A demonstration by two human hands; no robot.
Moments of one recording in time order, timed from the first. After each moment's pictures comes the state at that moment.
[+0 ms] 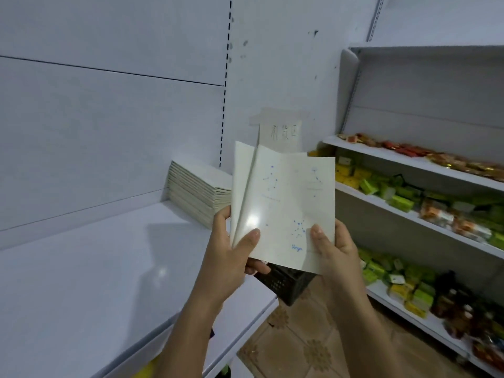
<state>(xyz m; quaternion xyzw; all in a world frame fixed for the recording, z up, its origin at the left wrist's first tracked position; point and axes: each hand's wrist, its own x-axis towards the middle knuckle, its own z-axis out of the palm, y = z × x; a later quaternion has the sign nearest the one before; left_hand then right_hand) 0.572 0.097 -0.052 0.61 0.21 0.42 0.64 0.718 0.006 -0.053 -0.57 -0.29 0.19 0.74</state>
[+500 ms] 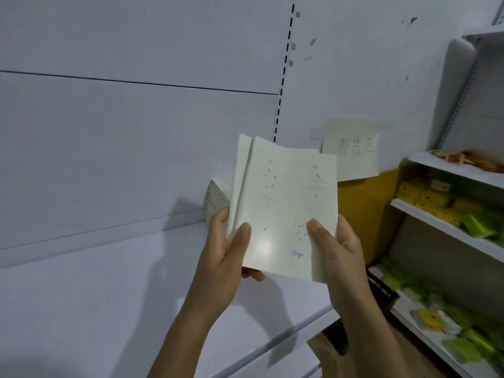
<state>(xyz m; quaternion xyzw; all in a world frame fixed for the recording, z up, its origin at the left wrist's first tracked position) 0.611 0.197 -0.043 0.61 0.30 0.53 0.51 0.782 0.162 -0.041 -0.49 -0.43 0.30 0.70</state>
